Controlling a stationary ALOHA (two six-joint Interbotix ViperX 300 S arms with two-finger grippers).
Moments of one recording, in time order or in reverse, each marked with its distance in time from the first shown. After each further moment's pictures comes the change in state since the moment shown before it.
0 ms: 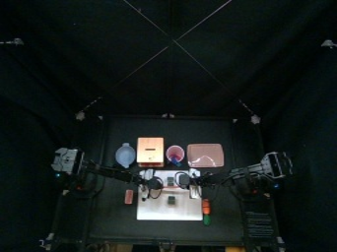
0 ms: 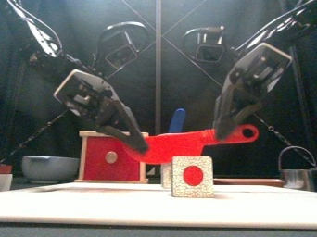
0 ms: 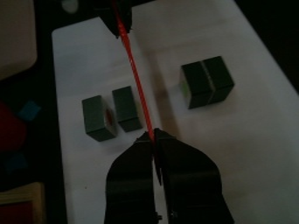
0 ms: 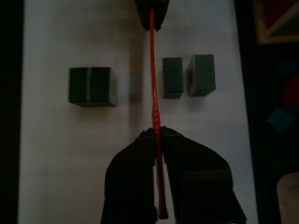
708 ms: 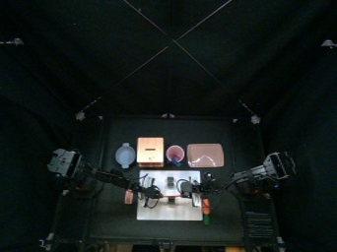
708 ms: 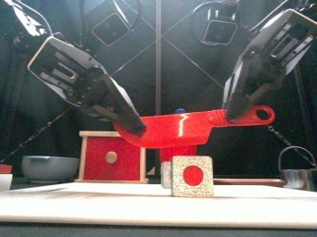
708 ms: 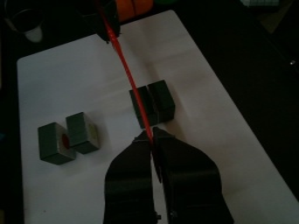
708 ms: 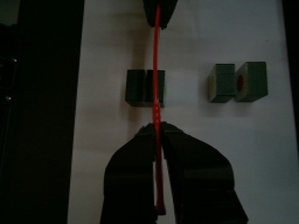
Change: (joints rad) left arm -0.087 0.018 -0.002 -0.054 -0.002 -0.002; right arm 0.072 0.041 0.005 0.071 -0.023 0.003
